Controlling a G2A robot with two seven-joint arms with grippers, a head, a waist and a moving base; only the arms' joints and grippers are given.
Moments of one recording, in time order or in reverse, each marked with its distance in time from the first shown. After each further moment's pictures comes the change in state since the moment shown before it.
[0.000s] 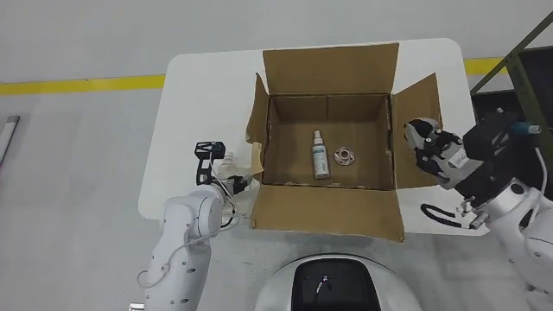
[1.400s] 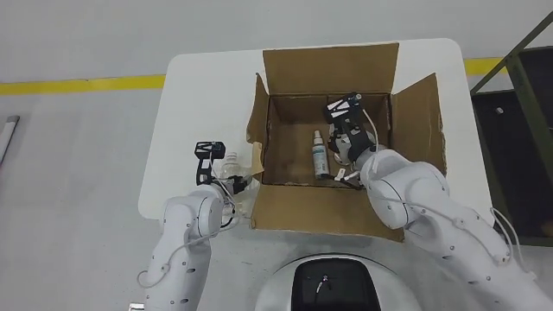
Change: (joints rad) left arm 0.000 0.000 0.000 0.000 0.000 0.000 0.000; right arm 0.557 -0.099 -0.623 0.375 -0.363 0.567 0.365
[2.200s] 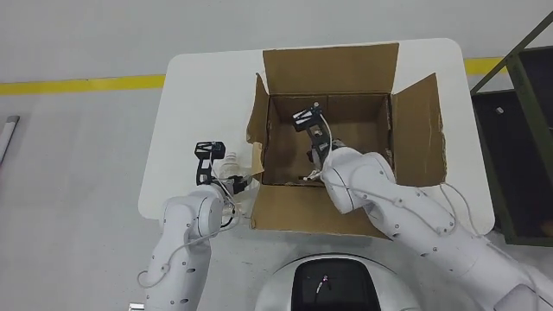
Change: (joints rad) left arm 0.000 0.000 0.000 0.000 0.000 0.000 0.000; right arm 0.243 -0.110 -0.238 0.278 -0.036 0.161 0.275
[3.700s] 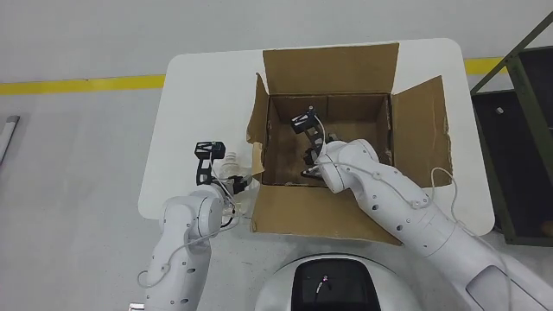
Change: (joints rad) left arm 0.000 0.000 0.000 0.000 0.000 0.000 0.000; right arm 0.038 -0.097 0.045 0.305 0.059 -0.158 -0.056
